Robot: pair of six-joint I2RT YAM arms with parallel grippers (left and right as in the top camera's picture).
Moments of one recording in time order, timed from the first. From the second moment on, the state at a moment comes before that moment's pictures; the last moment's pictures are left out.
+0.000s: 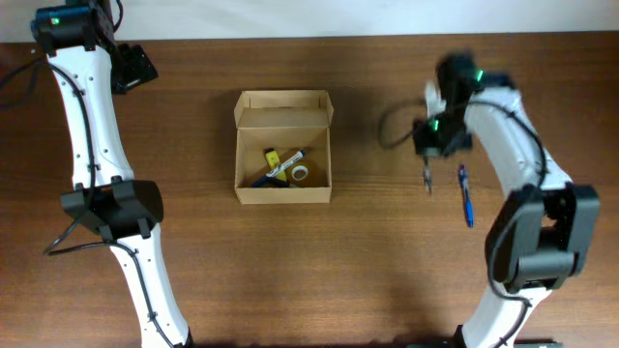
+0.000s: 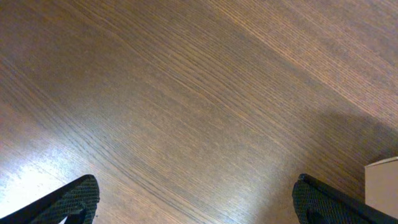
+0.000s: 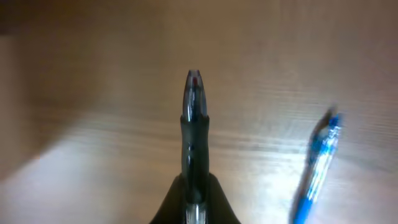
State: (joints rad) left arm 0.17 2.50 2.89 -1.66 -0.18 -0.37; right arm 0.07 1.98 1.80 -1.24 -0.11 -0.01
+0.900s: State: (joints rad) left arm 0.17 2.50 2.89 -1.66 -0.18 -0.37; right arm 0.68 2.39 2.30 -1.28 -0.08 -0.82
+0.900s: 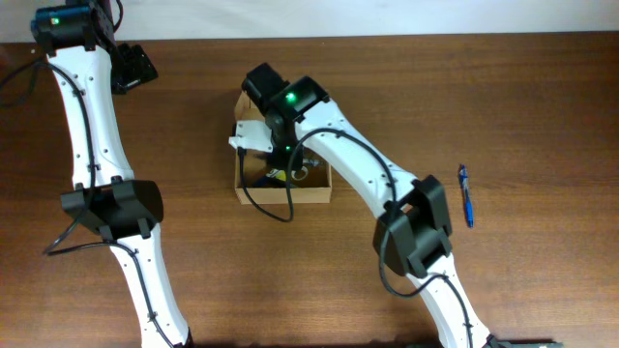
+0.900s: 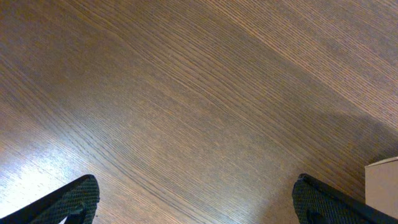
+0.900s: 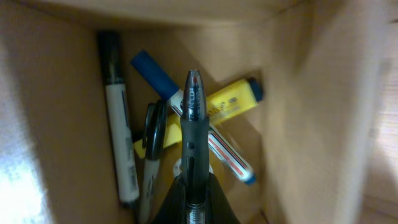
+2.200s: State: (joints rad) left arm 0.17 2.50 2.89 -1.66 -0.18 -0.37; right arm 0.66 2.16 2.42 -1.38 0.16 -0.34
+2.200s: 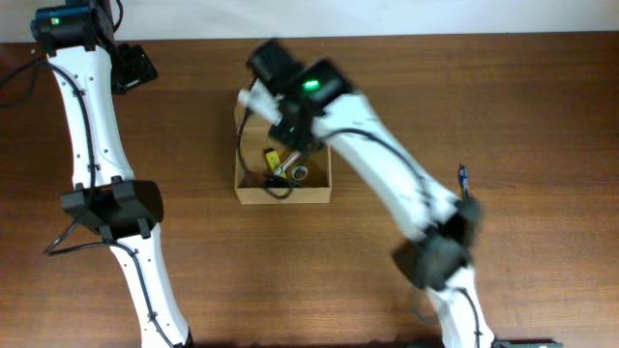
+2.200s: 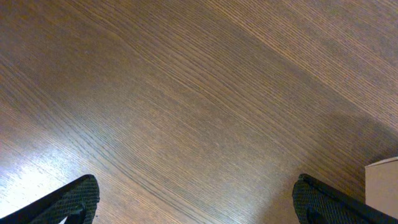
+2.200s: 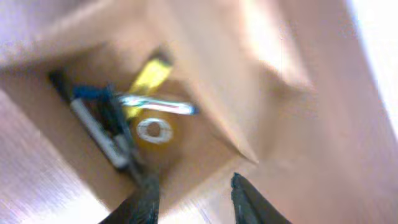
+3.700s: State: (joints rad) left arm 0.17 2.50 2.89 -1.66 -0.18 -0.37; right arm -0.20 2.06 1.40 -0.86 -0.02 -0.16
